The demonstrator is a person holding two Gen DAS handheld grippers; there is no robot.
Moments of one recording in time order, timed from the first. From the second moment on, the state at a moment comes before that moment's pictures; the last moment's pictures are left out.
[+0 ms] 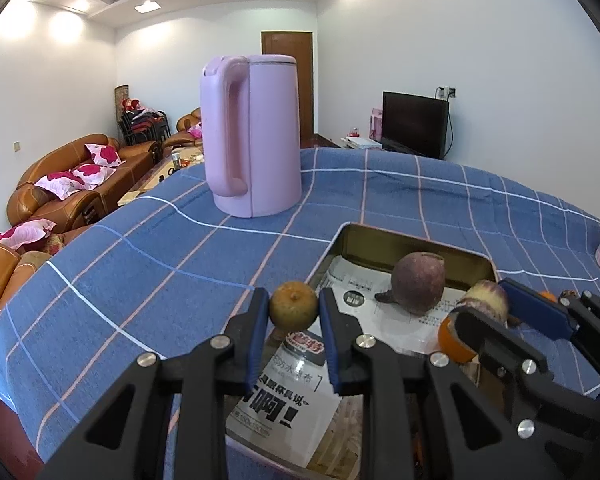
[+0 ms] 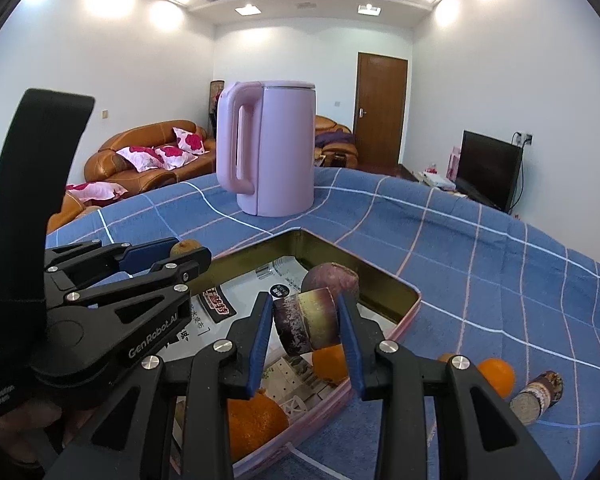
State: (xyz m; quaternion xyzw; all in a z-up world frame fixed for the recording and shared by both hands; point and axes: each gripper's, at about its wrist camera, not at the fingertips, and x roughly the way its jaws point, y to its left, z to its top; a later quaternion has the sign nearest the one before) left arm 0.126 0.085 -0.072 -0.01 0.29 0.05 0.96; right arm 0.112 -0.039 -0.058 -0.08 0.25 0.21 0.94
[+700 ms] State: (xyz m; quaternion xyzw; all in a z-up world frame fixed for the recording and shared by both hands) left arm 0.106 0.040 -0.059 0.01 0.27 0.01 0.96; right arm 0.096 -0.143 -0.047 -0.07 0.26 0.11 0.96
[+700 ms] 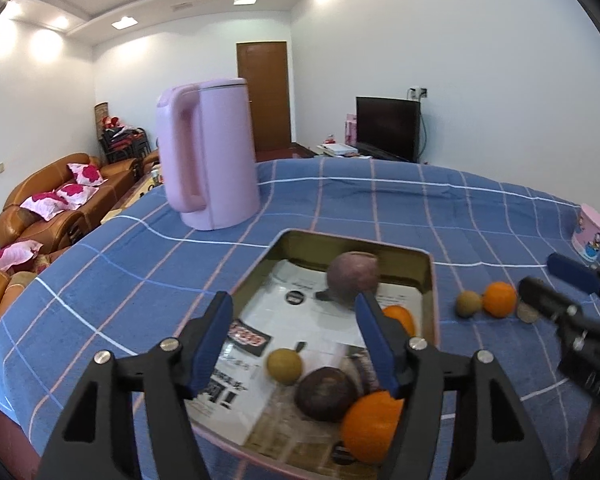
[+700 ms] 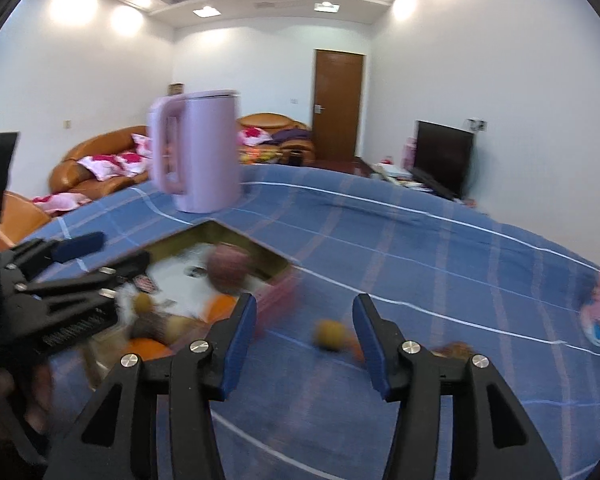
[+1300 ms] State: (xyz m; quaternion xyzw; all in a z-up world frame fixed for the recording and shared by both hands) left arm 0.113 -0.024 -0.056 0.05 0.28 -0.03 0.96; right arm 0.121 -0.210 -0.065 -0.05 0.32 0.07 0.94
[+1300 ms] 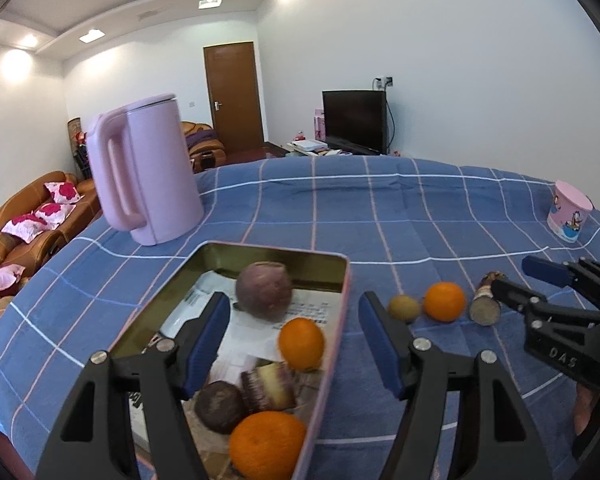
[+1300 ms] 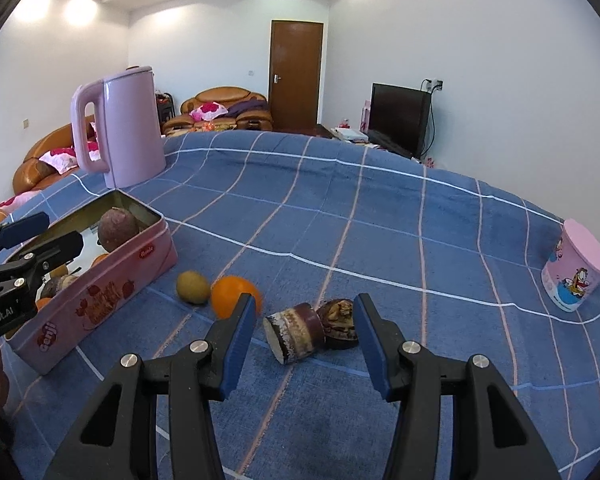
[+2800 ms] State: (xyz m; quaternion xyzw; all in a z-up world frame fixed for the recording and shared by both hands) left arm 0.172 -0.152 -0.093 0.11 0.39 -0.15 0.90; right arm 0.109 -0.271 -0.060 0.03 0.30 -0.03 0.95
